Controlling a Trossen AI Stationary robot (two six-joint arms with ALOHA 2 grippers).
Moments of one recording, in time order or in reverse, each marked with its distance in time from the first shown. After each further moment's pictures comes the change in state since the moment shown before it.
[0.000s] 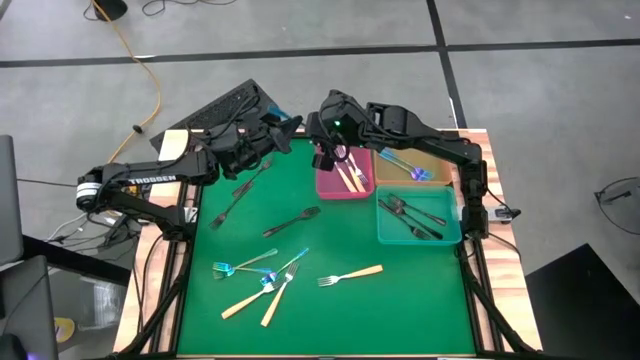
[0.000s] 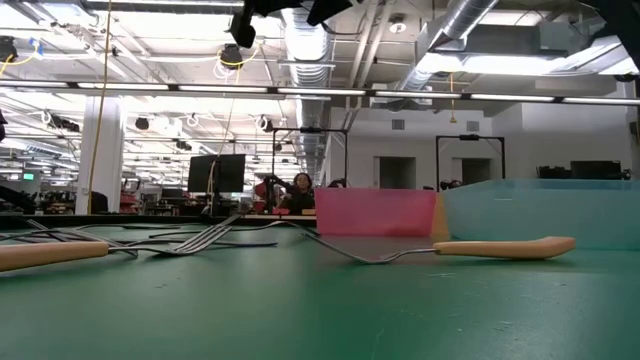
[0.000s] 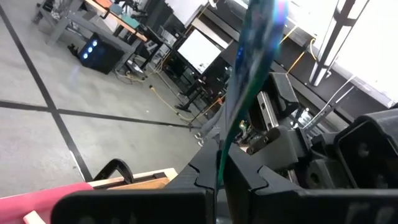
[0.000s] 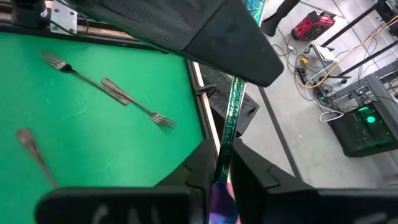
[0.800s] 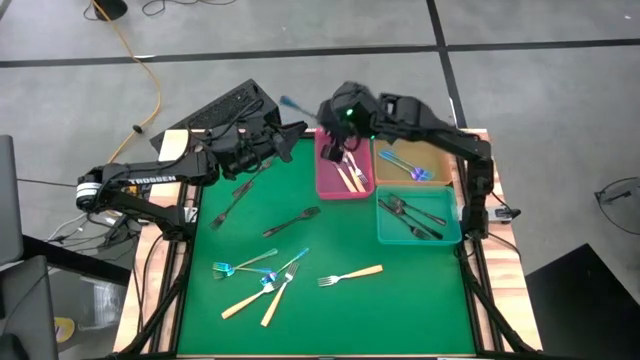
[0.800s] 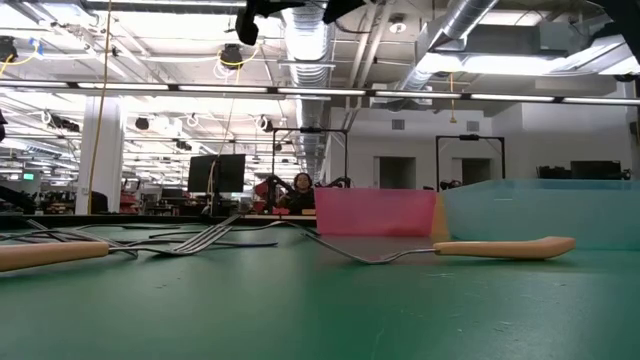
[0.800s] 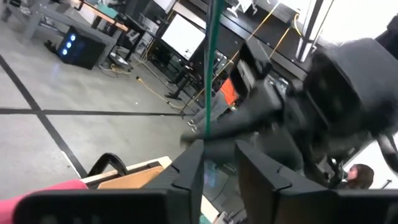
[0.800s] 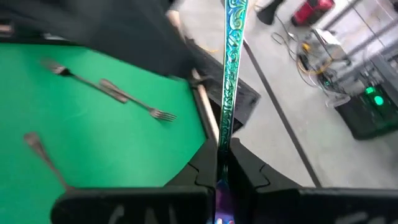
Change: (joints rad) left arm -0.001 0.000 -0.001 -0.012 0.088 0.078; right arm -0.039 -0.052 0.000 -0.060 -0.025 0.083
